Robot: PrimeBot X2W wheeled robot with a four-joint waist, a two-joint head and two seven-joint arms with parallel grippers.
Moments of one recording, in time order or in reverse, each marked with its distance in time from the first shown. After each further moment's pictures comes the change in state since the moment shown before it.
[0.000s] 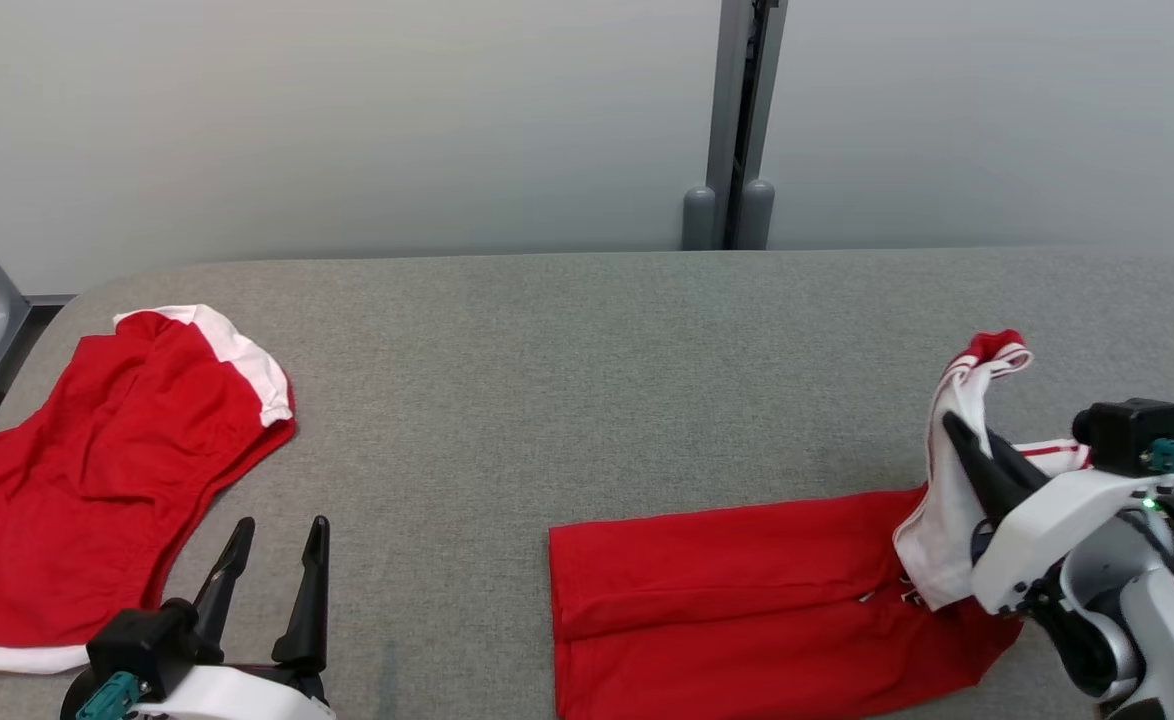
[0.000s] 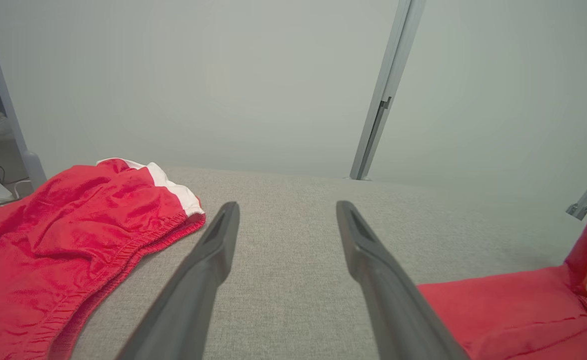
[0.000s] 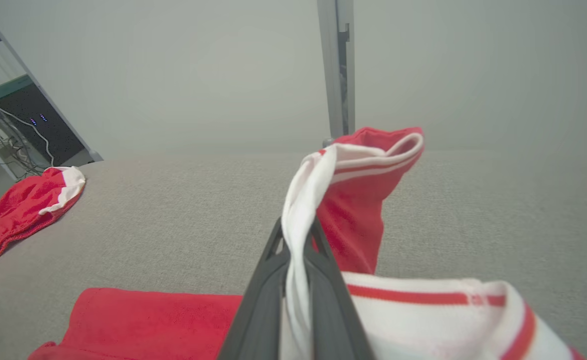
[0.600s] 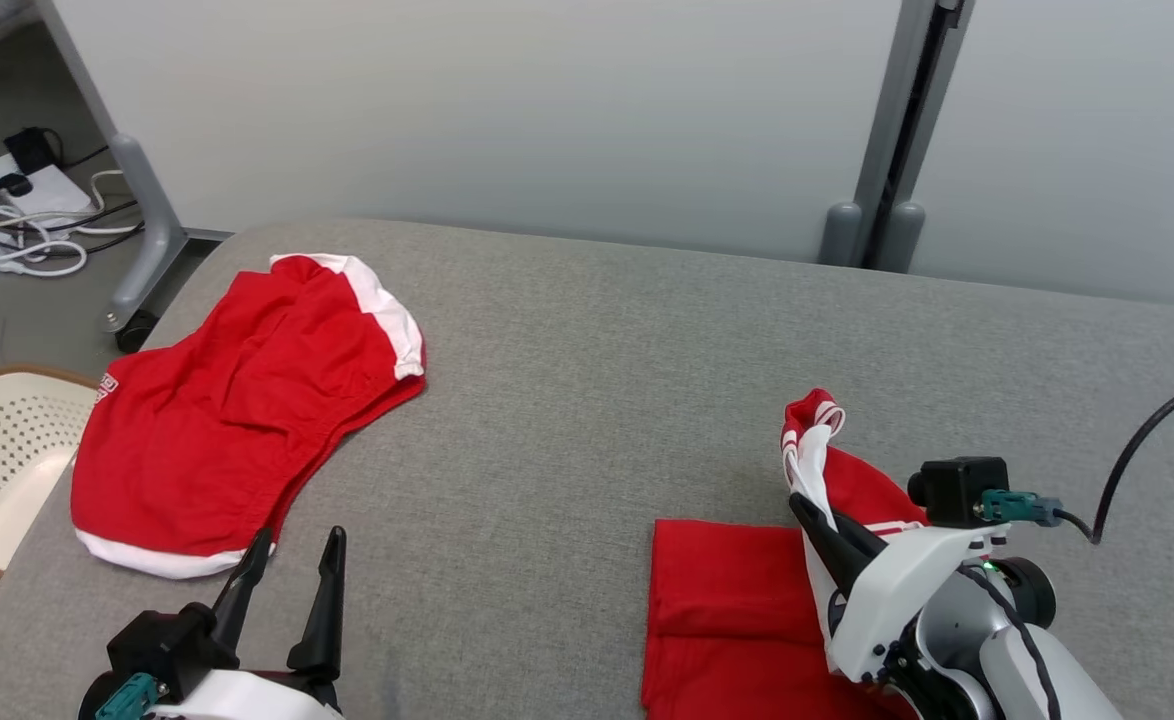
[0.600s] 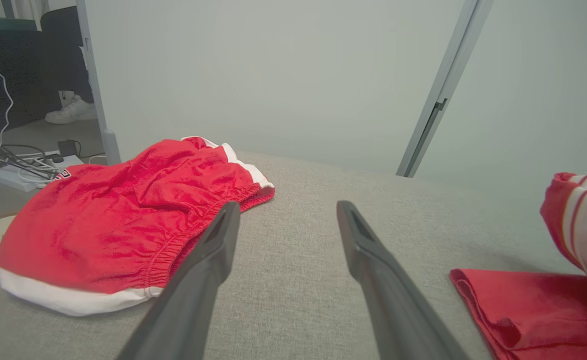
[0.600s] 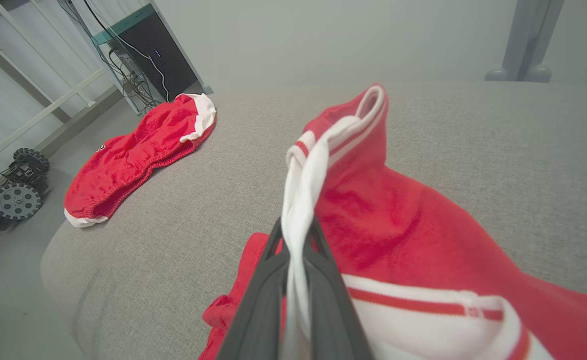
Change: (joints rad) left arm -0.007 -0.023 -0.007 0.041 0.018 -0.023 0.000; right arm 0.097 0.236 0.007 -0.104 -0.094 0.000 0.171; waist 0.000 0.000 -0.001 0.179
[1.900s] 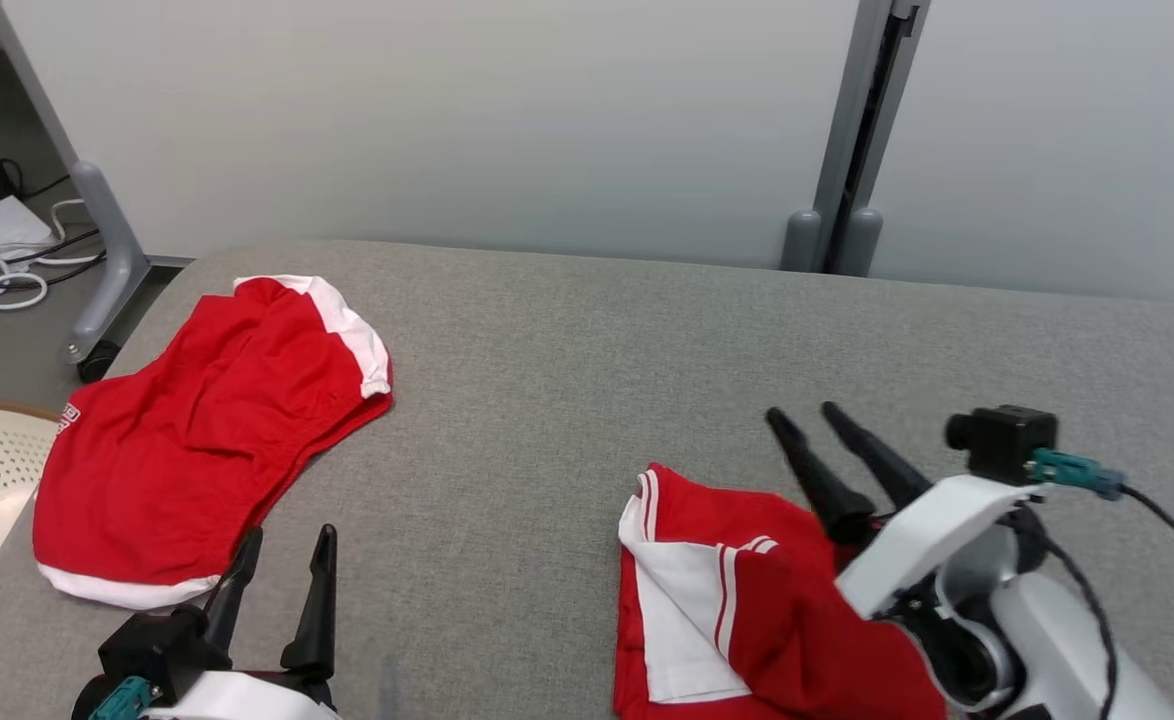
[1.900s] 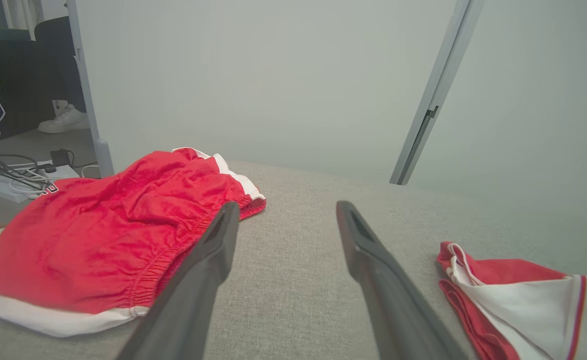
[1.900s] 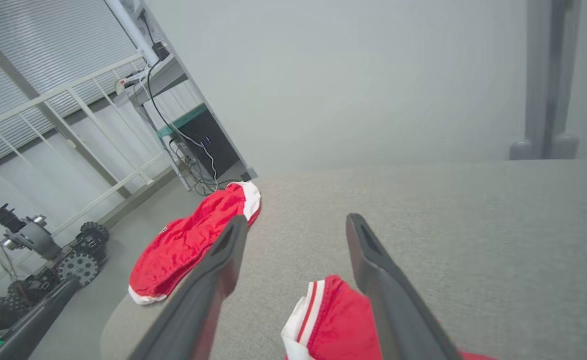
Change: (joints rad) left arm 0.006 -0.003 0.019 -0.009 0.007 0.013 0.000; right arm -0.117 -0.047 0.153 0.025 0.252 0.000 -0.205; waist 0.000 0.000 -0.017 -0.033
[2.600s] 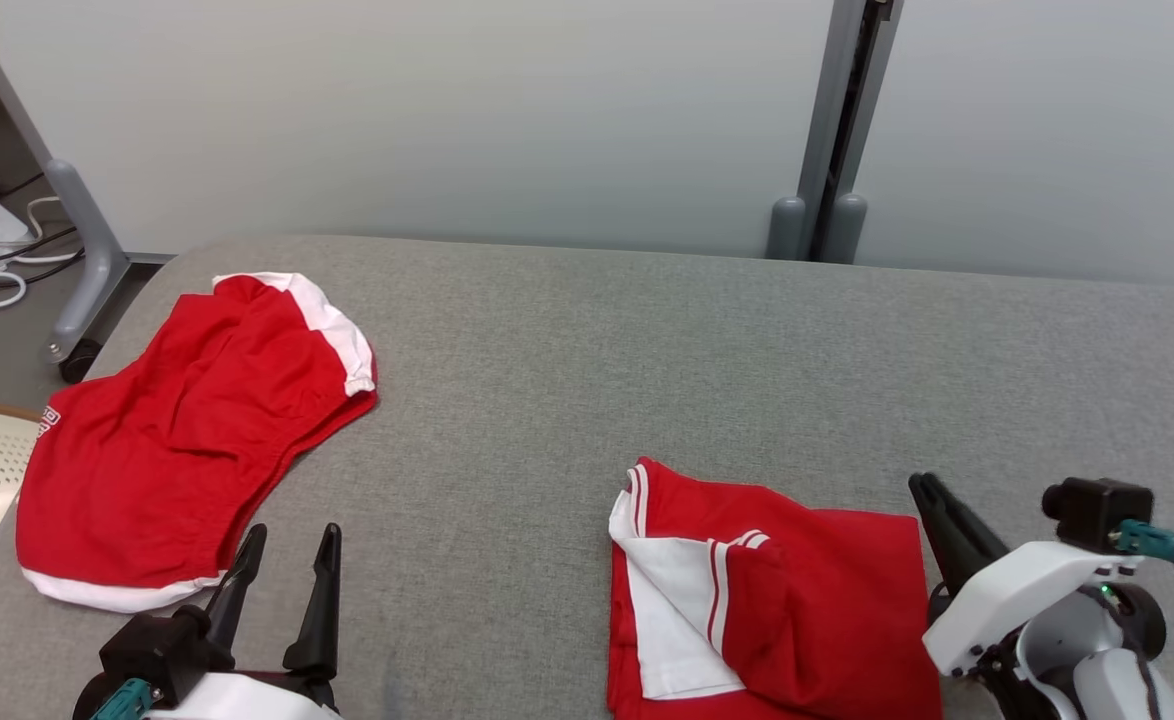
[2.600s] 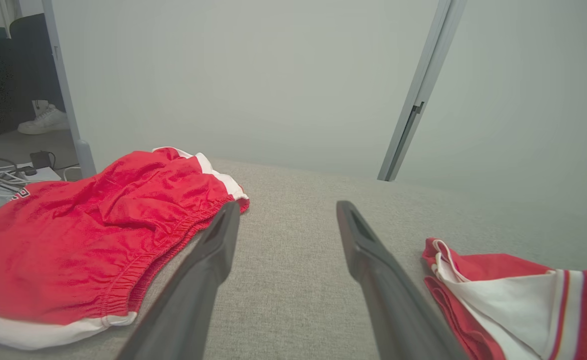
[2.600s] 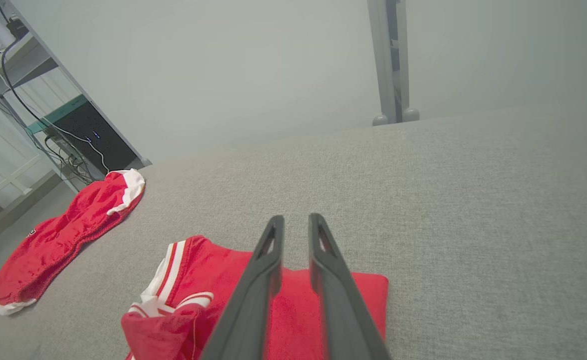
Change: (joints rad) left arm 0.011 -0.002 -0.004 -0.027 0.004 0.002 0.000; right arm 0.185 0.017 -0.329 -0.043 -0.253 0.000 0.066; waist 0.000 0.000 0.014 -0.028
